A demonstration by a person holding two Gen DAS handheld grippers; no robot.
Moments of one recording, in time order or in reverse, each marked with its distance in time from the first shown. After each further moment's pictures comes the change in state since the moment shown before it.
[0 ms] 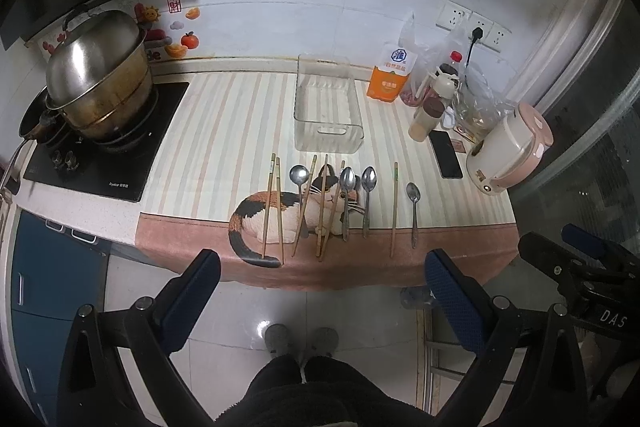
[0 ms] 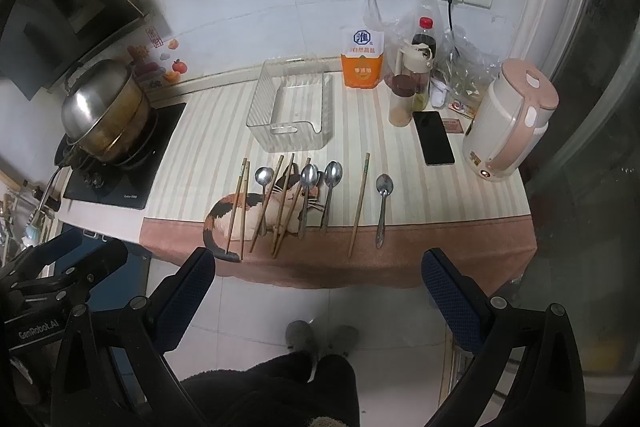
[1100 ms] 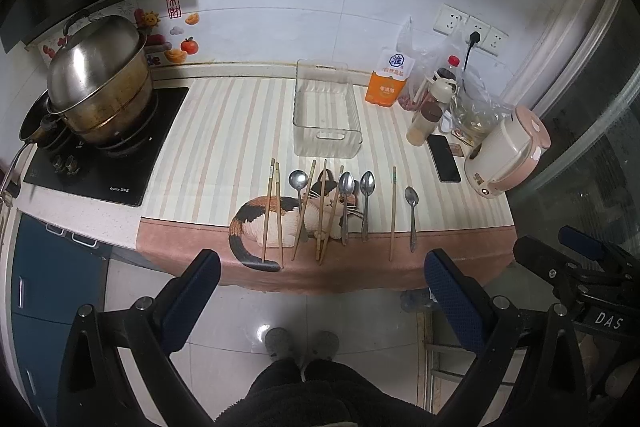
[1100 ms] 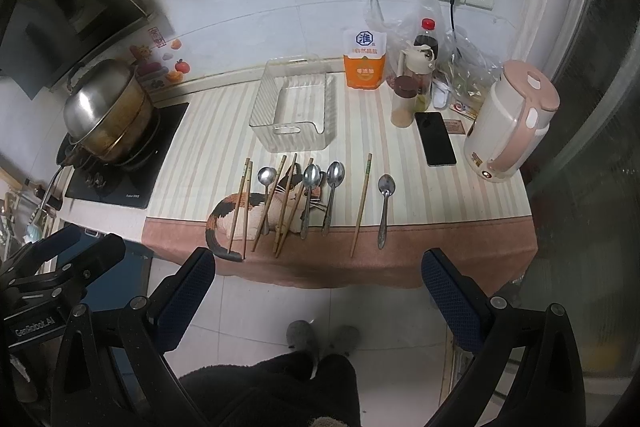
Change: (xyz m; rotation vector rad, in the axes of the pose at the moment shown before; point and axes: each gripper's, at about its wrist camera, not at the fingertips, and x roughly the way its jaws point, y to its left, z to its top) left arm -0.005 0.001 0.000 0.000 -0.016 0.000; right arm -0.003 0.002 -0.003 -0.005 -0.001 0.006
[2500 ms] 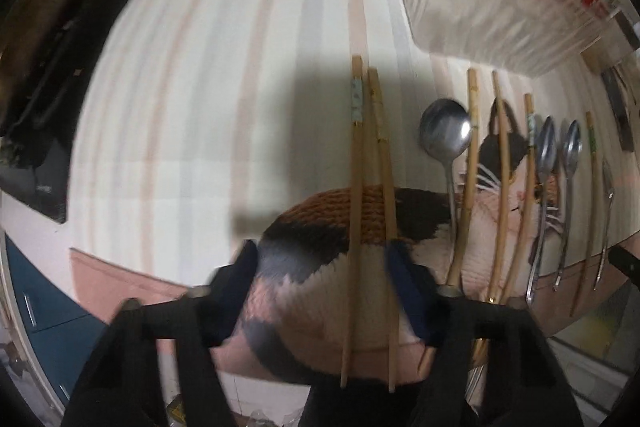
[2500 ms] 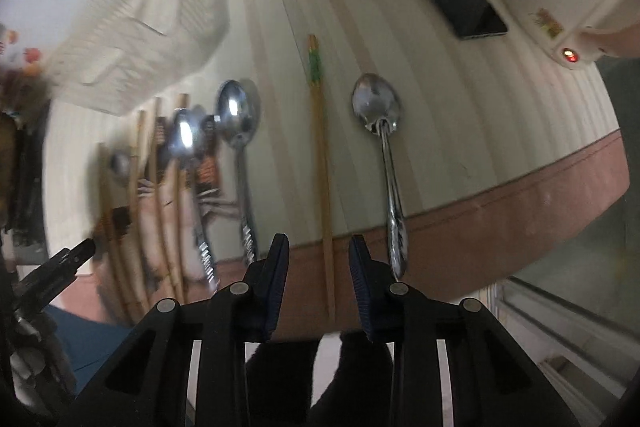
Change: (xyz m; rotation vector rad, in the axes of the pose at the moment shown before) left arm 0.368 0.107 0.023 0.015 0.422 0.184; right arm 0.354 -0.066 0.008 0.293 0.388 -0.100
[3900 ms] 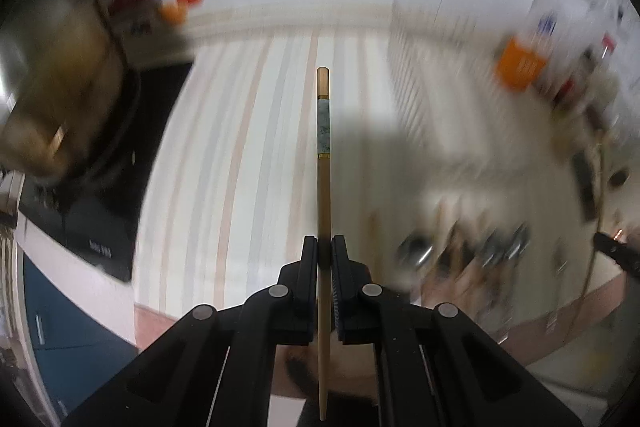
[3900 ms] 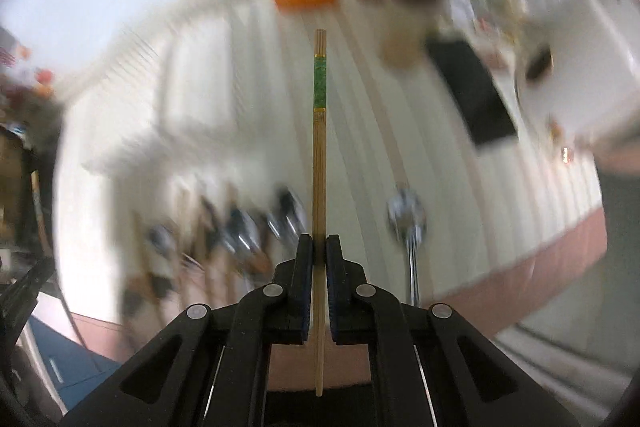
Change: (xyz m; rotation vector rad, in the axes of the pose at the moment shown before) left arm -0.162 -0.019 0.030 -0.047 -0.285 -0.004; right arm -0.074 0.069 0.069 -0.064 -0.162 0.004
